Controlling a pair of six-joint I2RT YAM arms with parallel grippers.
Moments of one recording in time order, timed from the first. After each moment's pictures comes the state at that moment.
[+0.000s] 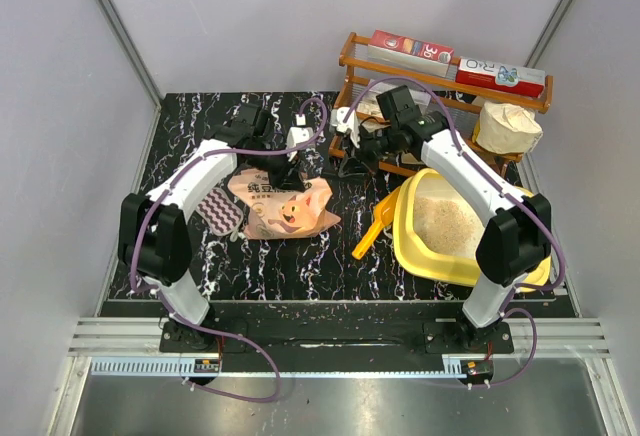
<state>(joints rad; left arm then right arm) -0.35 1.70 1.41 -0.78 0.83 0.68 0.48 1.74 1.61 -0.75 -0.77 -0.76</state>
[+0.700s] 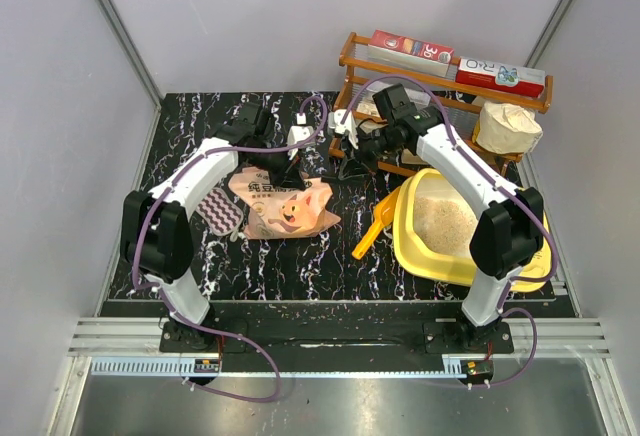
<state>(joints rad) -0.35 1.73 1.43 -0.79 0.84 0.65 0.48 1.80 1.68 -0.84 -0.80 -0.83</state>
